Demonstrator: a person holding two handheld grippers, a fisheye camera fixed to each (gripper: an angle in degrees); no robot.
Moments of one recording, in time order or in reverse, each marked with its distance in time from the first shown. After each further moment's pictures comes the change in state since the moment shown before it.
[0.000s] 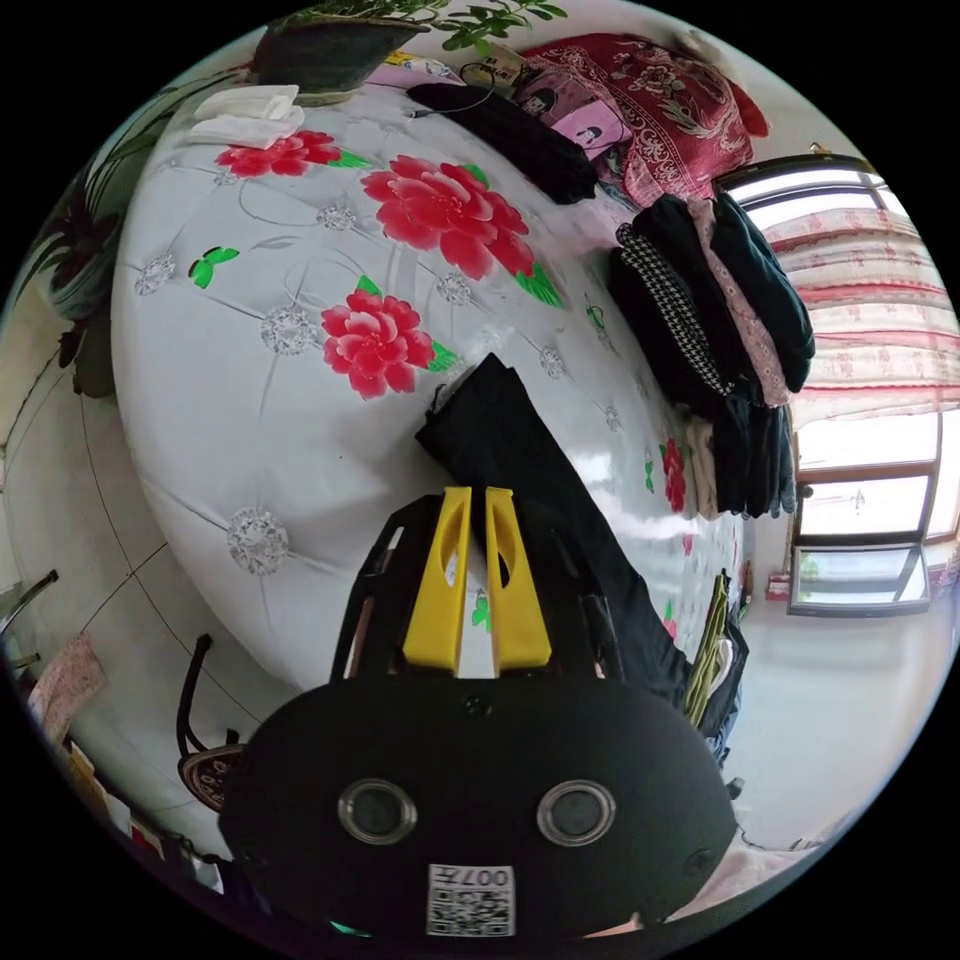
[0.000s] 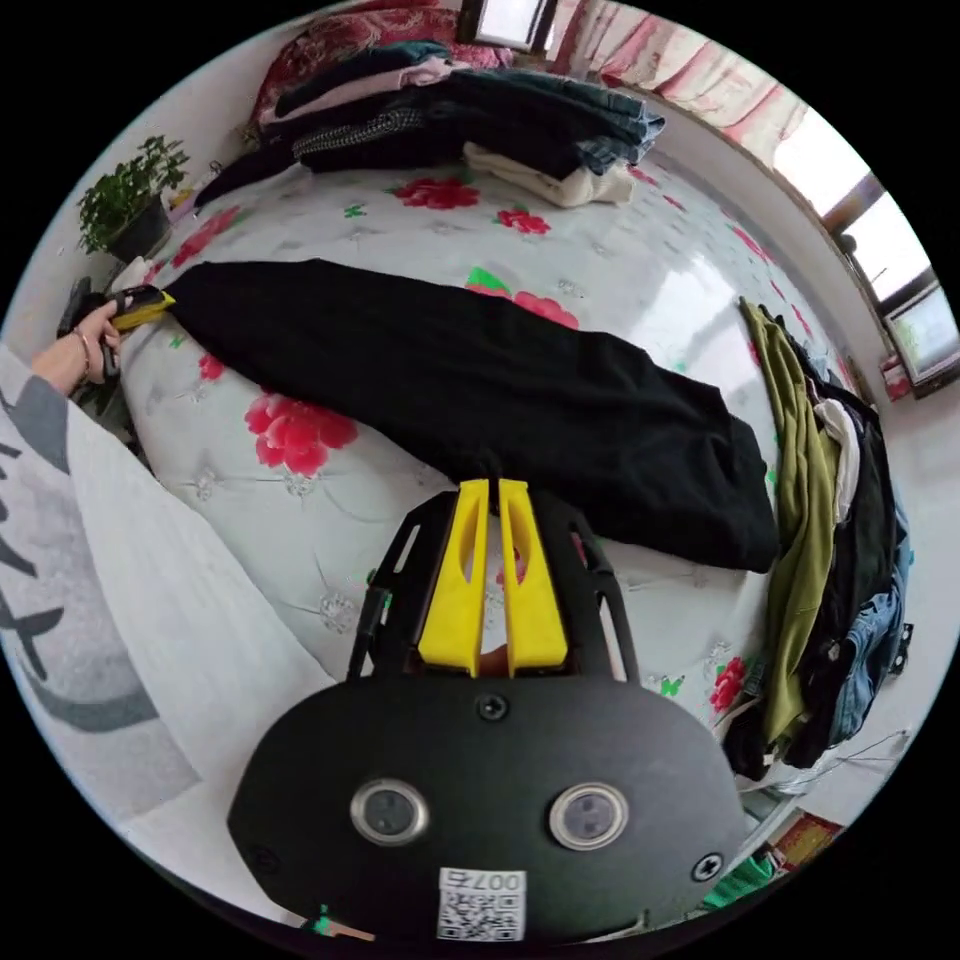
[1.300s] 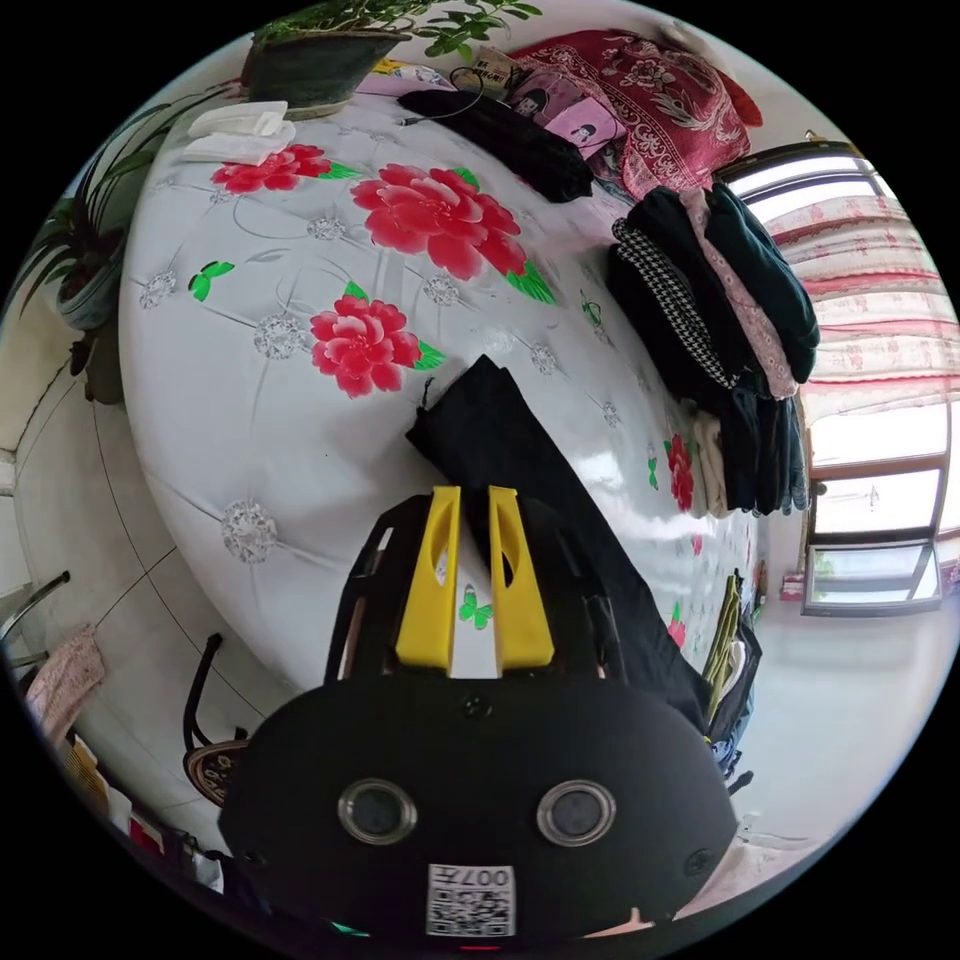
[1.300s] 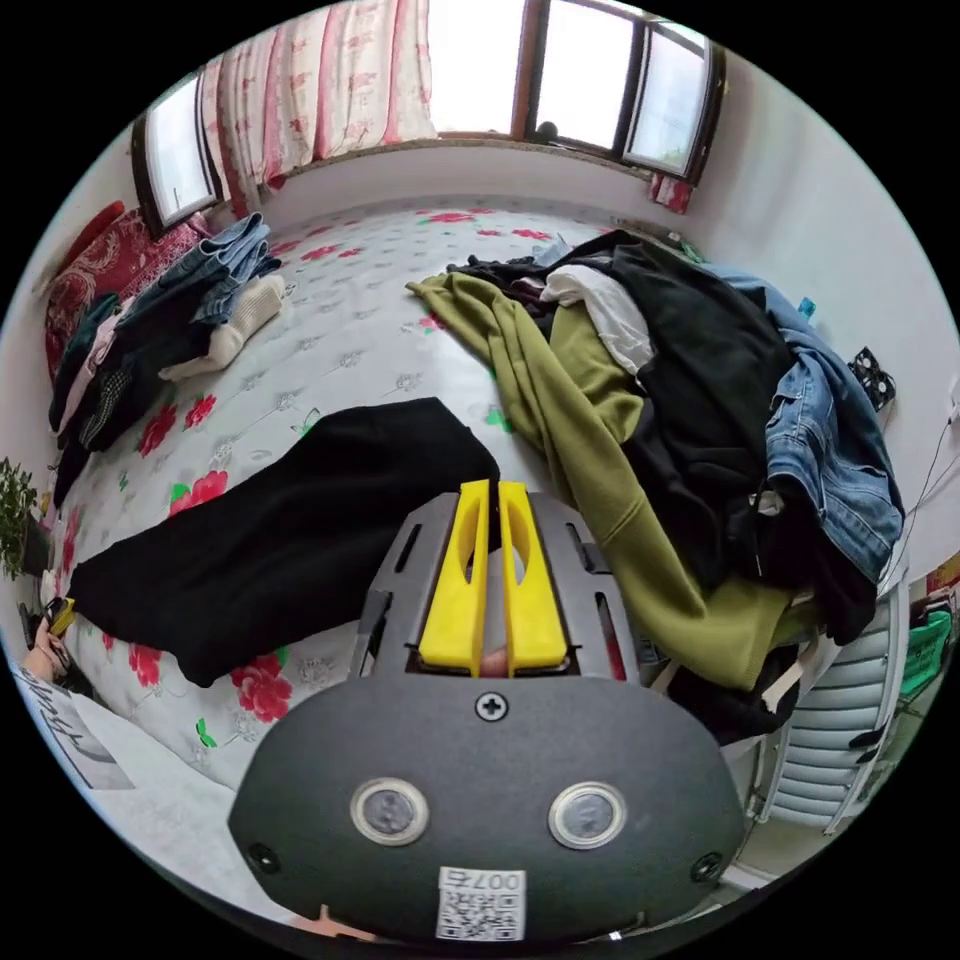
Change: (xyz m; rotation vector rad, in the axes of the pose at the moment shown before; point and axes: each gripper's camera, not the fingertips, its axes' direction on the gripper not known) left arm 0.013 -0.007 0.047 0.009 -0.037 0.011; right arm 0.241 0.011 -0.038 0.265 0.105 0.658
